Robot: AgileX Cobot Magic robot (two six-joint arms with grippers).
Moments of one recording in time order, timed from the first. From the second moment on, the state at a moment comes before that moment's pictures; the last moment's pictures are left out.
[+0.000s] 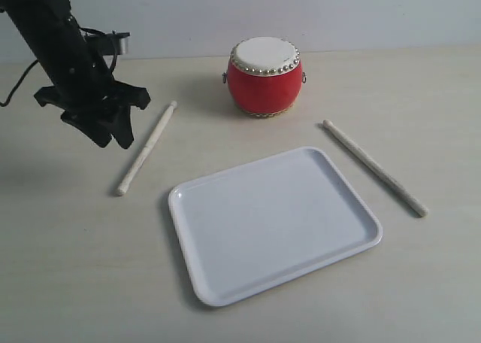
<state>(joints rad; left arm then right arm) -0.28 2.07 -1.59 -0.23 1.17 0.17 0.11 0.01 0.00 0.19 0.29 -0.17</state>
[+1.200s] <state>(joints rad) -0.38 2.15 -1.52 -0.02 0.91 0.01 0.11 0.01 0.00 0.20 0.29 -0.17</state>
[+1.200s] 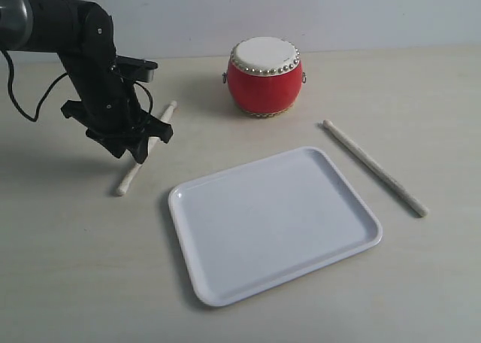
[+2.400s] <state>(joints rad) -0.38 2.21 -1.52 -0.02 0.90 0.00 0.11 0.01 0.00 0.21 0.29 -0.17</state>
